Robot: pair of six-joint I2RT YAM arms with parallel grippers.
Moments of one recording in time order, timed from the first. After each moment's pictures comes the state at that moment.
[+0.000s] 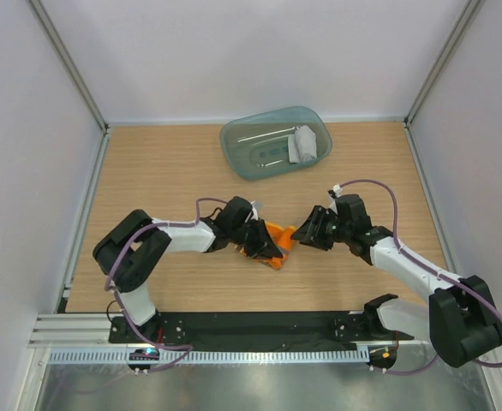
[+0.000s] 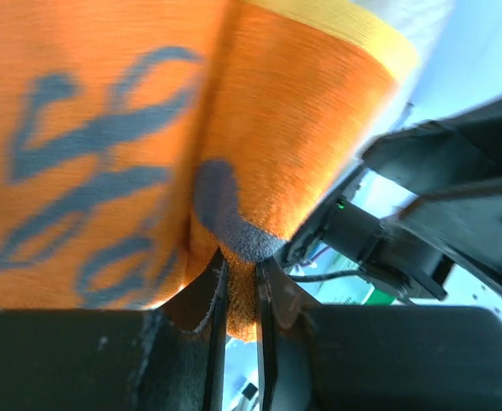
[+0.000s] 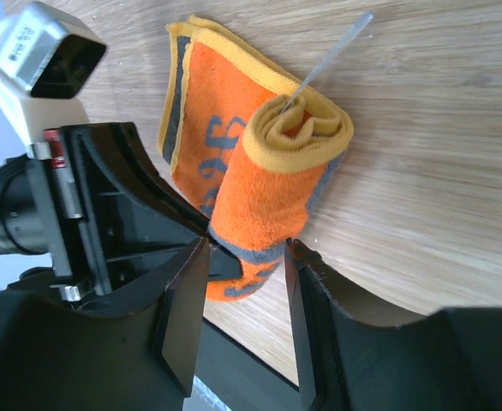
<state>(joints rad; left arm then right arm) -0.78 1.74 0.82 0.16 0.52 -1.14 0.38 1.13 0.53 -0.15 -0.40 0.80</state>
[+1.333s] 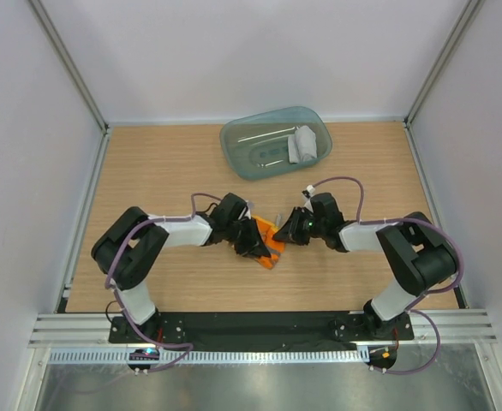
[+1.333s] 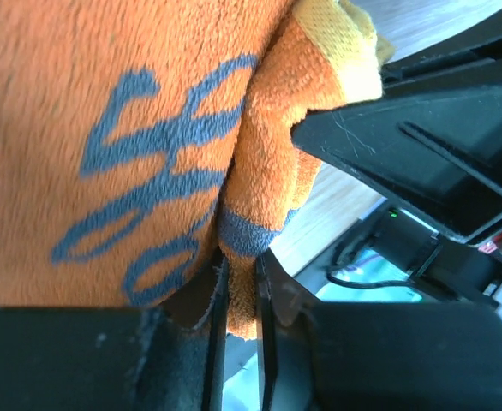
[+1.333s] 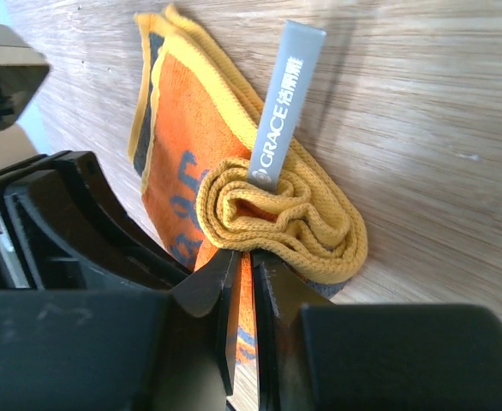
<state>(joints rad) -0.72 1.77 0.85 -0.01 0.51 -1.00 0.45 1.61 0.56 0.33 -0.46 0.85</state>
